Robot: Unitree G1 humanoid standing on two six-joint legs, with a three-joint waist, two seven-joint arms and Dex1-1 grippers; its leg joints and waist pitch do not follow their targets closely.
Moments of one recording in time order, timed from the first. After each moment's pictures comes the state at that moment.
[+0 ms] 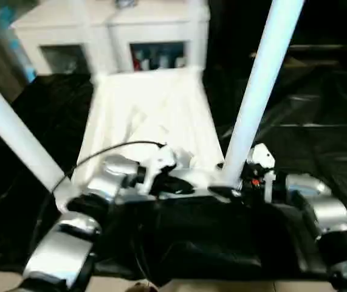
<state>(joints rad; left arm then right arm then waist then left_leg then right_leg) -0.72 0.21 -0.21 0.91 0.03 -0.09 -1.39 -0.43 -0.43 0.11 0.47 0.20 0.15 1.27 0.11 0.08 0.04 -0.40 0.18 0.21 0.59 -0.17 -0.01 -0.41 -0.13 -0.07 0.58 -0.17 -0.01</state>
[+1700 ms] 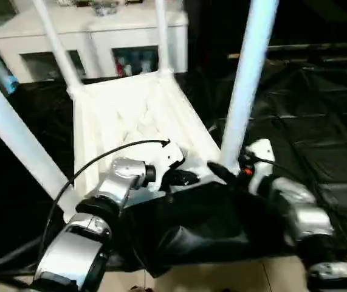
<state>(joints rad) -0.74 0.12 -0.18 0.98 0.06 -0.10 -1.14 -0.40 -0.26 -0.03 0.55 0.20 0.09 0.85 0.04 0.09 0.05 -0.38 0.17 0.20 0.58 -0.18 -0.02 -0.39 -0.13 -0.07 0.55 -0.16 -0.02</state>
